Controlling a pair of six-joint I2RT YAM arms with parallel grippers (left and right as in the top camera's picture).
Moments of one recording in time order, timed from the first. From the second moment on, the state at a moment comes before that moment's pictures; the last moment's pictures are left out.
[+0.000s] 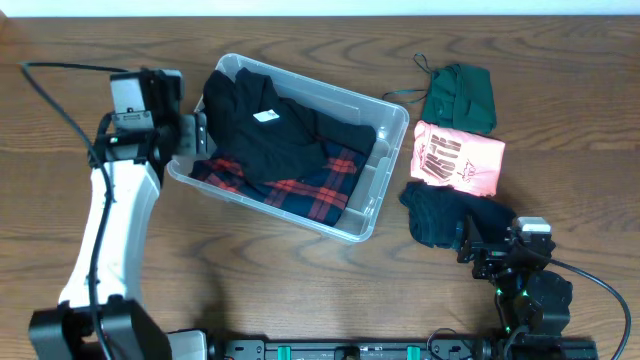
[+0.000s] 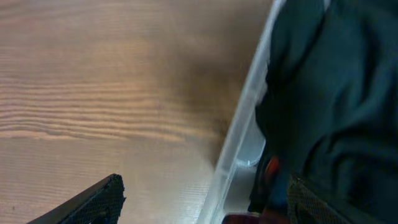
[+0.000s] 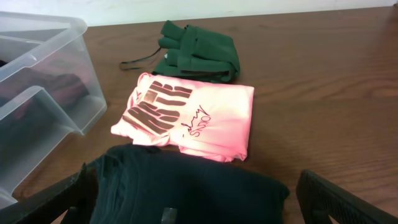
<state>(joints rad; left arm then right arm) 0.10 1.50 1.16 -0.62 -0.03 0.17 -0.03 0.01 0.13 -0.46 -0.03 0.10</state>
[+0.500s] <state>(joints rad) 0.11 1.65 1.16 -0.68 -0.03 0.24 -0.03 0.01 0.13 -0.46 -0.03 0.10</state>
